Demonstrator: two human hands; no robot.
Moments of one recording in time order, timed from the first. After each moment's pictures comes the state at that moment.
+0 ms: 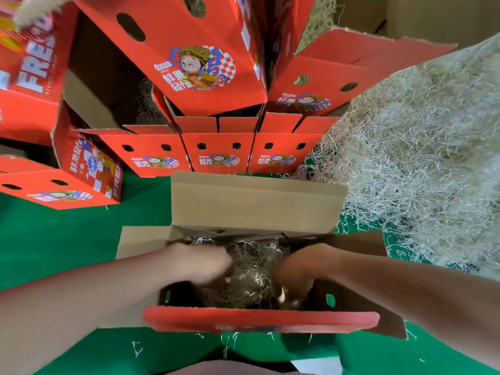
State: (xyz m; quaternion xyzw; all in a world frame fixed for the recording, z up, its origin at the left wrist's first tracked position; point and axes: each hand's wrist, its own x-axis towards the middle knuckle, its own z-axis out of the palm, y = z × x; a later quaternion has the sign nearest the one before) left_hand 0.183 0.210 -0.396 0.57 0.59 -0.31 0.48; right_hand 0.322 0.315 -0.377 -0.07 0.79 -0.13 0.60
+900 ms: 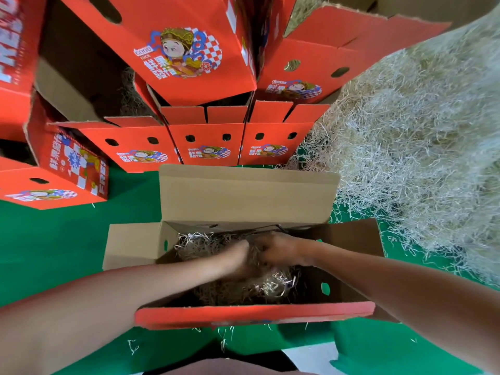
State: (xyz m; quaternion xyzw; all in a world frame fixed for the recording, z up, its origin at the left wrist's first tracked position) left_hand 0.229 0.223 -0.422 0.54 0.67 0.08 0.51; right_hand 0.322 0.316 -0.389 0.24 0.83 -0.38 0.33
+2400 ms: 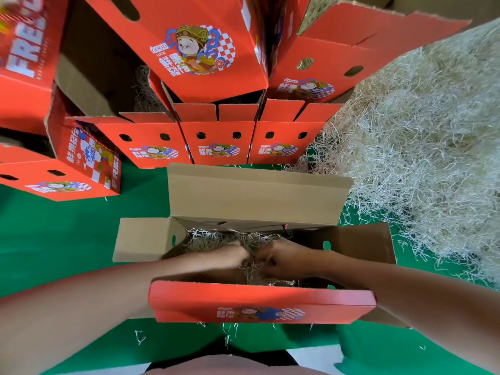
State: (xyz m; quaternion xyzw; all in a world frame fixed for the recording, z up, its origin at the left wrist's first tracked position) left_hand 0.208 0.213 -0.426 0.54 0.69 -0.14 0.47; right_hand 0.333 0.310 -0.388 0.09 0.88 -0.37 0.27
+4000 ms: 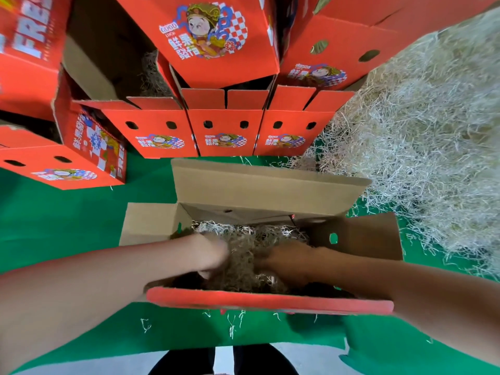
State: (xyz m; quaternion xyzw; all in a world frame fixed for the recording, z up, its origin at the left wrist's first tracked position) left_hand 0.188 0.193 -0.412 0.70 0.46 -0.43 0.34; right_hand 0.335 0.292 -0.401 -0.07 0.92 -0.11 0.36
